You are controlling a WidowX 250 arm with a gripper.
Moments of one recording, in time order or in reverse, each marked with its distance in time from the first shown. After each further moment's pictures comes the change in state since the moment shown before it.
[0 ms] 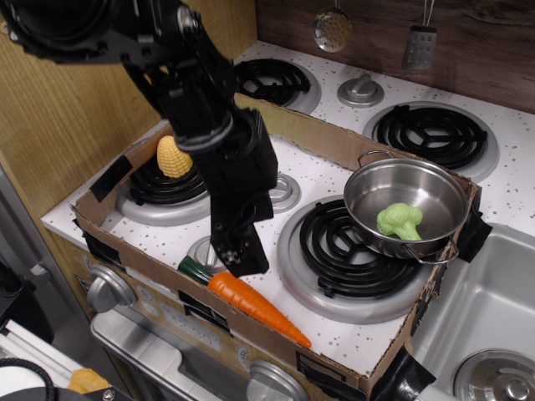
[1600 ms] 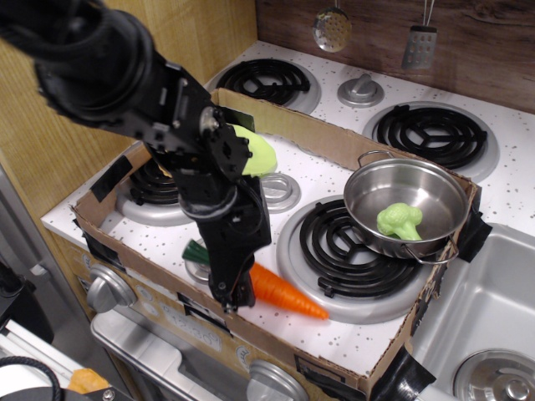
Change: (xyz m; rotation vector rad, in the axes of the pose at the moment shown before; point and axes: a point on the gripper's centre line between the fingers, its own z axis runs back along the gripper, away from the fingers) arm -0.021 0.000 -0.028 0.169 0.120 0.109
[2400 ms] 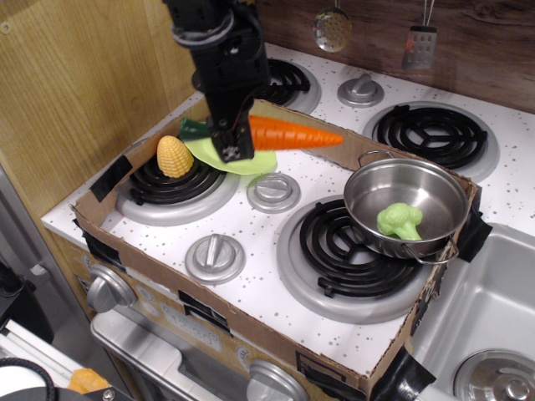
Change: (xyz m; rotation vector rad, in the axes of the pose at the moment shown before) arm 0.020 0.089 0.070 0.088 -0.018 0.033
